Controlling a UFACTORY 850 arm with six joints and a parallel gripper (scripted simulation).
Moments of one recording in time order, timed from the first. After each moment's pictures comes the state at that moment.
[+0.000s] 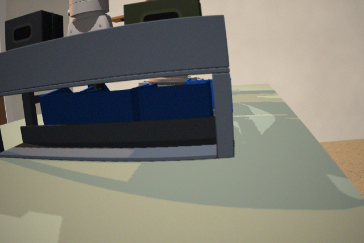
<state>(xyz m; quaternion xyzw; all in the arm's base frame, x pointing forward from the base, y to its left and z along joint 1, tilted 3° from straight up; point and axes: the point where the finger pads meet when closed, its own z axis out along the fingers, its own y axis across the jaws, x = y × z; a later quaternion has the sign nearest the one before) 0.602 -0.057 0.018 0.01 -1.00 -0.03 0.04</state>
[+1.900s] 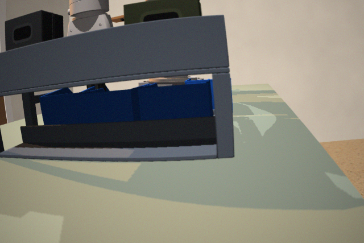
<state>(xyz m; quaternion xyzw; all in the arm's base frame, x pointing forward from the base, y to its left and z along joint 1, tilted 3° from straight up) 0.602 -0.057 0.020 0.01 -1.00 -0.03 0.04</state>
